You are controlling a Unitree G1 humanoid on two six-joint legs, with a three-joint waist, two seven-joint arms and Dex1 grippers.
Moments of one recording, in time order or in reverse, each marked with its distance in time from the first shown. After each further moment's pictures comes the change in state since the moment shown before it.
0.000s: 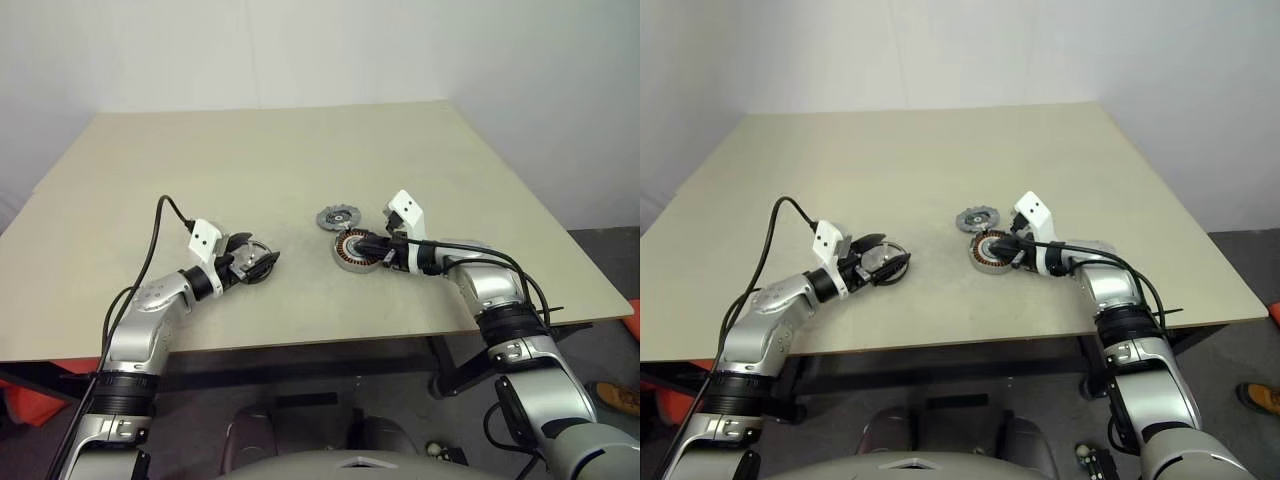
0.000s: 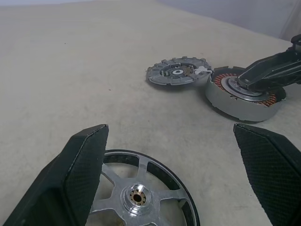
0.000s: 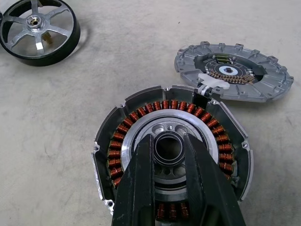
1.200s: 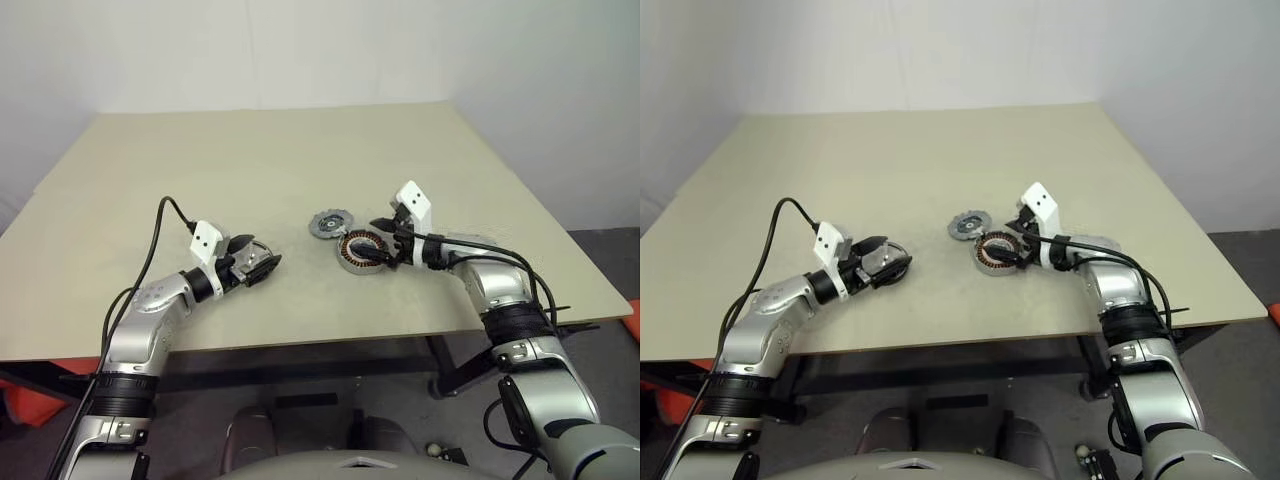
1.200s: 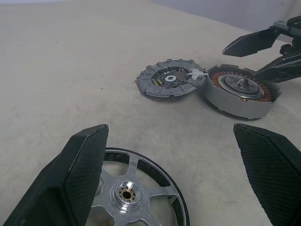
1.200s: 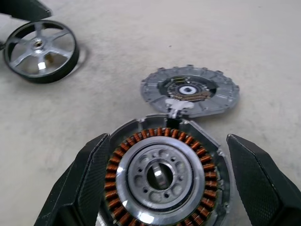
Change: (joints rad) left arm 0.006 0.001 0.000 -0.009 -0.001 0.009 -0.024; right arm 0.018 -0.017 -0.029 -0.077 0.024 -0.006 0.000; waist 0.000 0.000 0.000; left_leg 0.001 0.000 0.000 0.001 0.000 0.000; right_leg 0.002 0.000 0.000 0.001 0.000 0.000
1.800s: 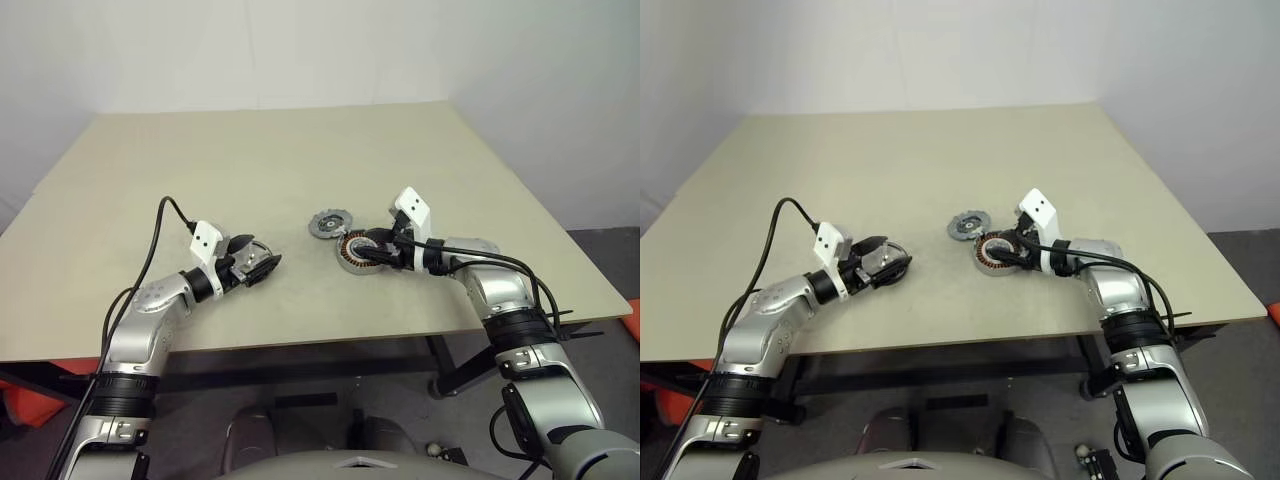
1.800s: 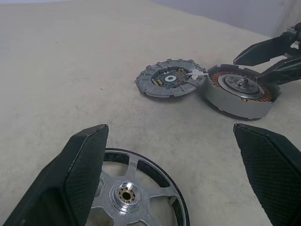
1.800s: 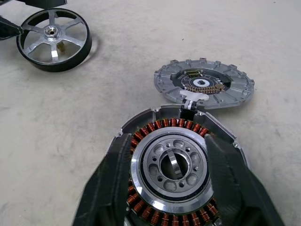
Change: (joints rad) left arm 0.000 0.000 0.000 0.000 0.001 -0.001 0.001; right arm 0.026 -0.005 0.010 -0.028 -0.012 -0.001 0.014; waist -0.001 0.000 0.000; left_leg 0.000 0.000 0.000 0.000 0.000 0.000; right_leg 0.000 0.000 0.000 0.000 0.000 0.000
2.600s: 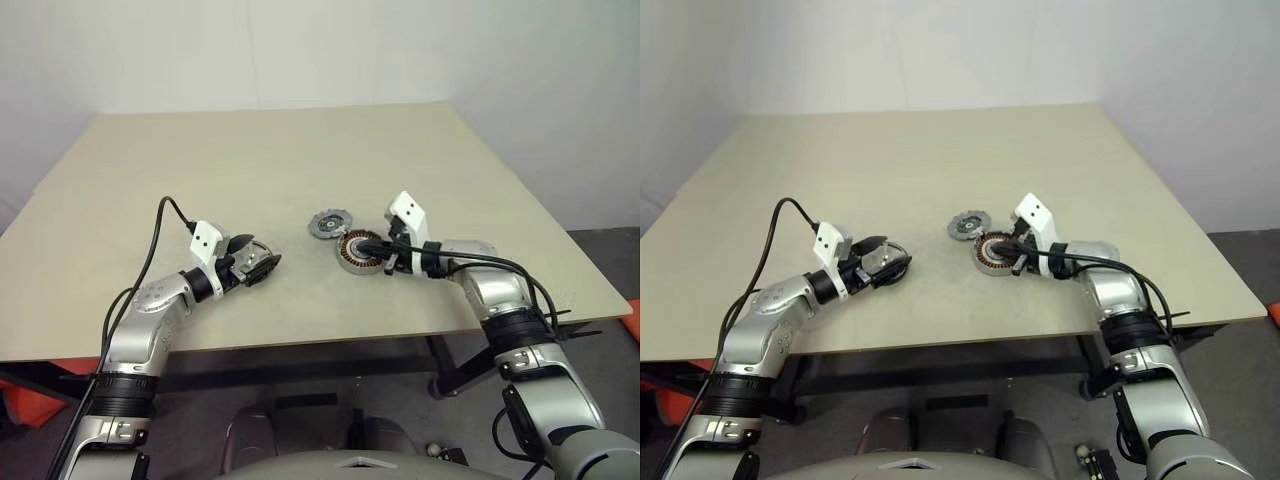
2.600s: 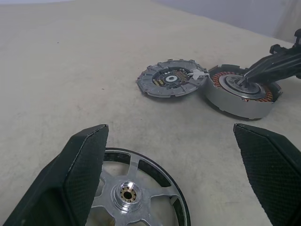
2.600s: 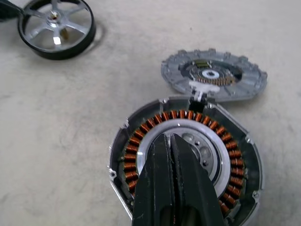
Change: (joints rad) left arm 0.001 0.001 0.001 0.001 0.001 -0.001 0.004; right arm 0.000 0.001 0.027 0.031 -0.020 -0.027 0.004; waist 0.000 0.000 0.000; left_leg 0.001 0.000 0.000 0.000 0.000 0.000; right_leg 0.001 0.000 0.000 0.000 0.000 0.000
